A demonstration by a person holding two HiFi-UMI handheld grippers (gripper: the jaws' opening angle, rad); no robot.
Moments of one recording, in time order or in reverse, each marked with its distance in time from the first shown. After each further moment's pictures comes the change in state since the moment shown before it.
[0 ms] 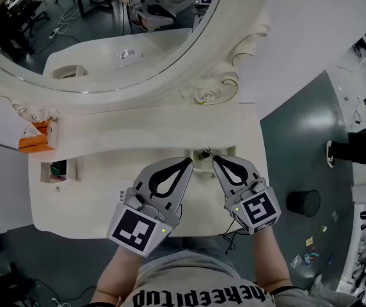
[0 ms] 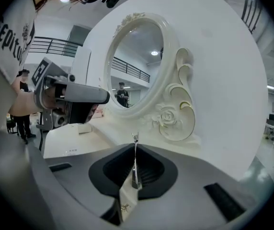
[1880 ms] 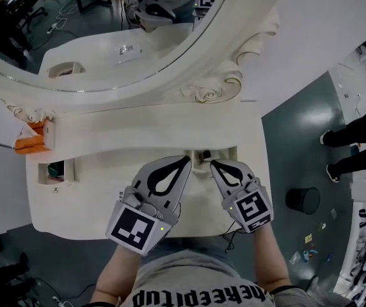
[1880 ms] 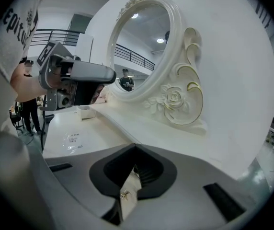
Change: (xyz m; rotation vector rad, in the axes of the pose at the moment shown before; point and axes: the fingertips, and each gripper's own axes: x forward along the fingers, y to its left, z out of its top) left arm 0.005 0.013 -0.010 -0.020 0.021 0.001; right arm 0.016 0.009 -0.043 -0.027 0.144 0.049
